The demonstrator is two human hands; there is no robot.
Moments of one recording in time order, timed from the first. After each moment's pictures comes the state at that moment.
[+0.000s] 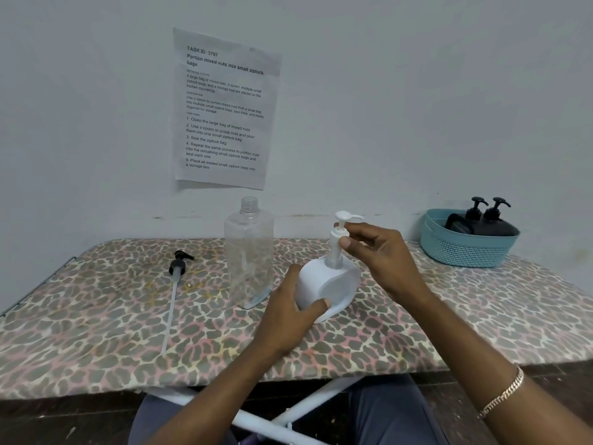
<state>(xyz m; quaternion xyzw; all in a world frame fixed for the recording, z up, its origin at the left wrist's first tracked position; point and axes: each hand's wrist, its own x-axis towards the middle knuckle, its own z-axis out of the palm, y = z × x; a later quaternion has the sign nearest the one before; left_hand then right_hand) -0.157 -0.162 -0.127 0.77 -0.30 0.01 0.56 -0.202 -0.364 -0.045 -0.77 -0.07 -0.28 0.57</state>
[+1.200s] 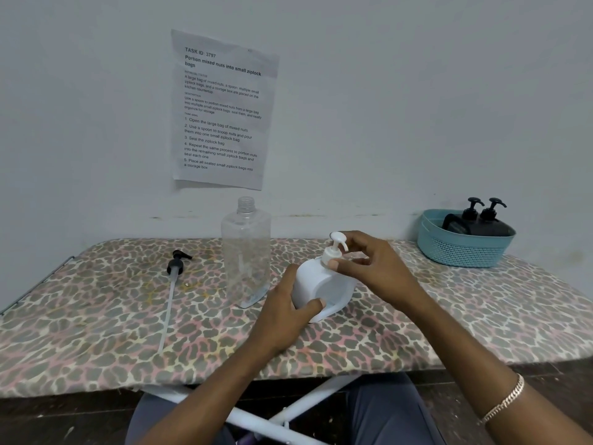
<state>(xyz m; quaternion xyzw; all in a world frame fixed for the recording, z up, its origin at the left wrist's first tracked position) -0.155 -0.161 -0.127 0.76 -0.32 -0.01 0.57 -0.216 -0.361 -0.049 -0.85 -0.02 -0.19 0.48</state>
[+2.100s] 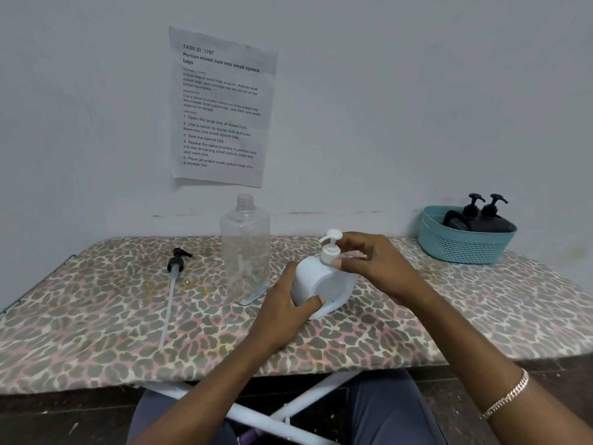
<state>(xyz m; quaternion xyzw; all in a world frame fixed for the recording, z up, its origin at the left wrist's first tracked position) -0.156 -0.160 -0.127 0.76 -0.31 -0.01 0.56 -0.219 -0.361 -0.040 -0.85 -0.07 -0.15 0.51</state>
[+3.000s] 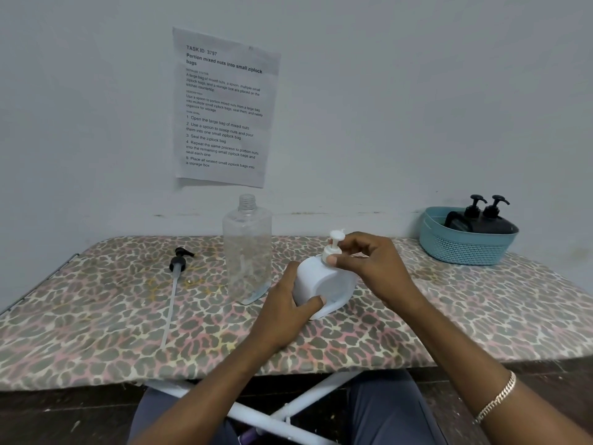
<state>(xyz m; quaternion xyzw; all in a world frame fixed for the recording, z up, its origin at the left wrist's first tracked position) -0.156 -0.160 -0.127 0.77 -0.32 0.00 0.56 -0.213 -0.353 -0.053 -0.80 -0.01 -0.24 0.54</state>
